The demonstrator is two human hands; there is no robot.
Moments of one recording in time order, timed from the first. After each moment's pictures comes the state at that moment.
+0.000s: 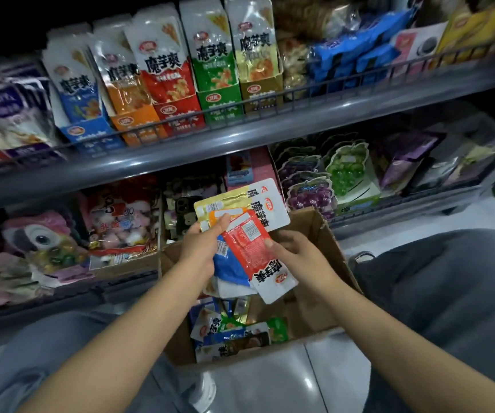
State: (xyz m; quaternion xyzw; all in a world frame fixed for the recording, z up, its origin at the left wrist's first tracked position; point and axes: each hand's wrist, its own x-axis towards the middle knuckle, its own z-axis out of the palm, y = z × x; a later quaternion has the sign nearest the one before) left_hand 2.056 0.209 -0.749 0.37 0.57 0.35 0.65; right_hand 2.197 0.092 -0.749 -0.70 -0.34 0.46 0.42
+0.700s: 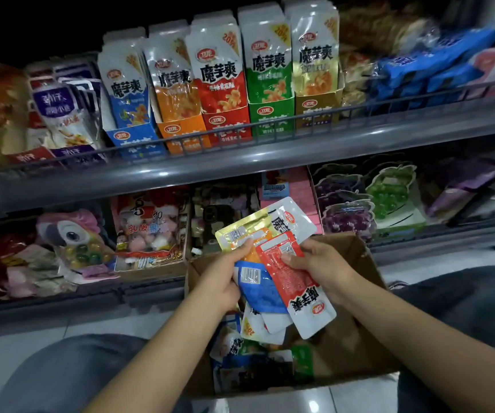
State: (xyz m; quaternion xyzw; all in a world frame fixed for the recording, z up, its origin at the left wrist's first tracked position) left_hand 2.031 0.212 -0.739 0.25 0.50 0.29 0.78; right_hand 2.192 0.156 -0.750 -0.60 -0.25 0.61 0.46
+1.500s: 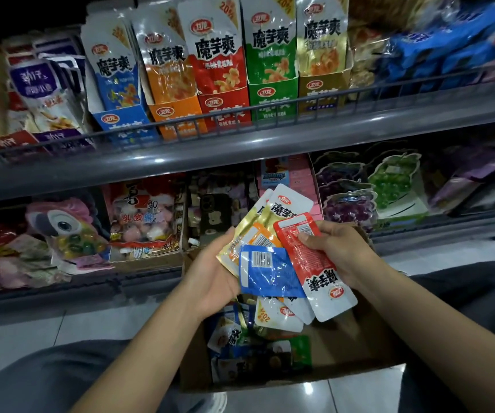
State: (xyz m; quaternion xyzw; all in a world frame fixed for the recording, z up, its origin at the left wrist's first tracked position) left_hand 2.011 0.204 -0.722 0.26 0.40 0.23 0.85; right_hand 2.215 0.163 -0.748 -0.62 -0.21 0.59 0.48
